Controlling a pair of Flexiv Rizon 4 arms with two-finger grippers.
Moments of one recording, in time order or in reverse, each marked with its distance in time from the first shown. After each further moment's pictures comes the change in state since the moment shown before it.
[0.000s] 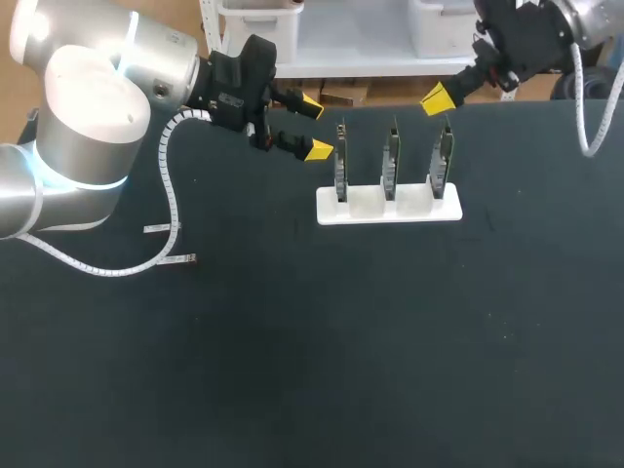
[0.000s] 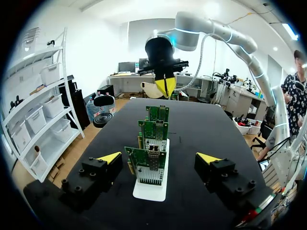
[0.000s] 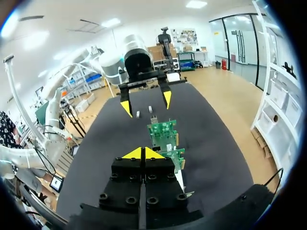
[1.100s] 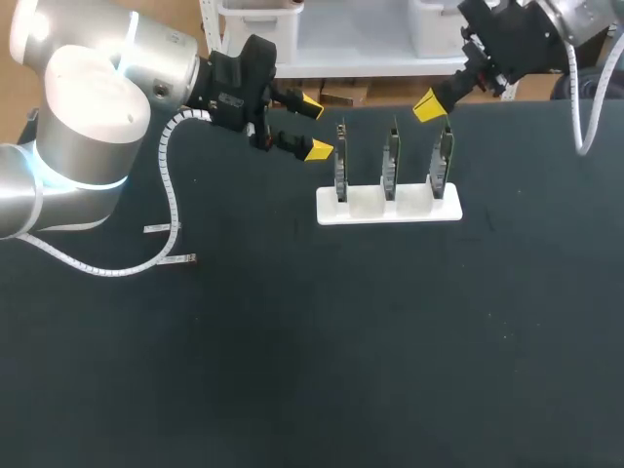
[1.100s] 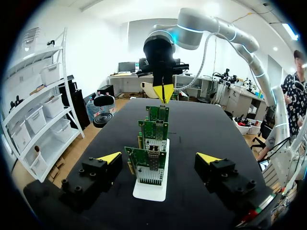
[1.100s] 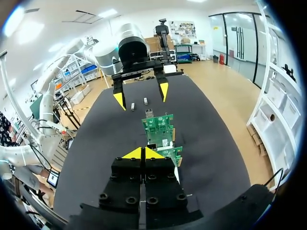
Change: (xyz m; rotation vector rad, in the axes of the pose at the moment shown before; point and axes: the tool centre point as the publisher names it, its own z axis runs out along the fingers) left arm 0.000 0.000 0.000 0.000 0.000 0.000; right arm 0.007 -0.008 0.013 0.043 0.077 -0.005
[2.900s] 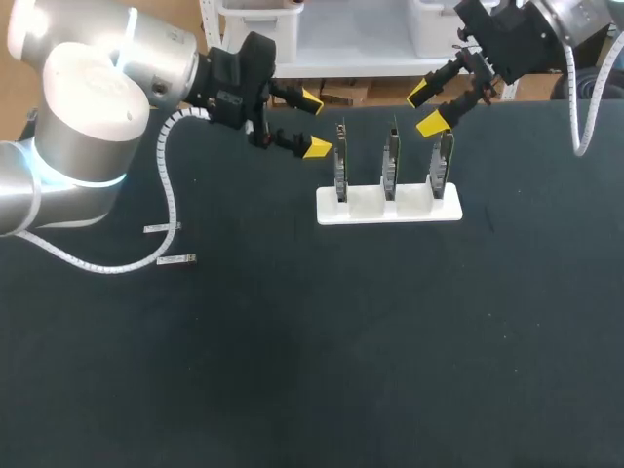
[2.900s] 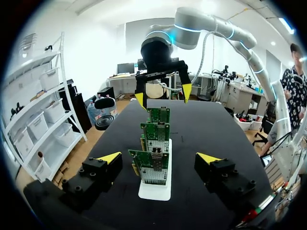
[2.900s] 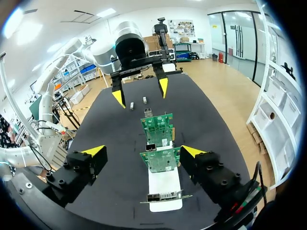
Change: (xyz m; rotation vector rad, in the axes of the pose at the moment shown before) left arm -0.006 0.005 -0.007 -0.017 0.007 0.062; right arm -0.001 -0.001 0.002 0.004 0.007 0.008
